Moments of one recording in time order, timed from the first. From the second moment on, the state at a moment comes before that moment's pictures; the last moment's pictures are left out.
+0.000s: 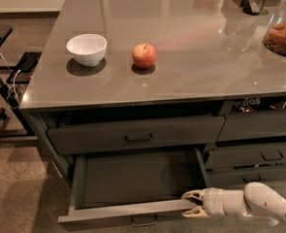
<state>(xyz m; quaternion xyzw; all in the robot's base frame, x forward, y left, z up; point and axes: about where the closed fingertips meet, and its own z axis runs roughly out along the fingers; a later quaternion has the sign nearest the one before) 0.429 -0.180 0.413 -0.62 0.63 0.21 0.41</state>
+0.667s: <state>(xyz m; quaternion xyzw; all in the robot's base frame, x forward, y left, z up) 0.414 -0.185 0.414 -0.62 0.63 0.22 0.41</state>
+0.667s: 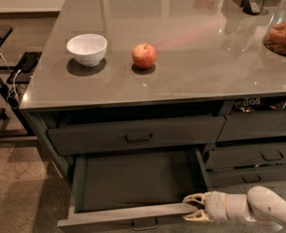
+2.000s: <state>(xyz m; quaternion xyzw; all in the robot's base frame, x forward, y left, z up) 0.399 -0.188 0.415 -0.62 0.63 0.22 0.42</state>
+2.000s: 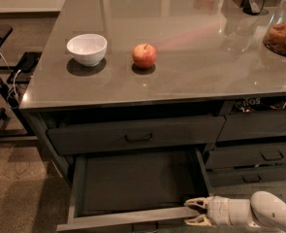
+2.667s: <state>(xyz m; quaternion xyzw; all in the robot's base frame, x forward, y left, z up) 0.399 -0.188 0.415 -0.62 0.63 0.22 0.42</state>
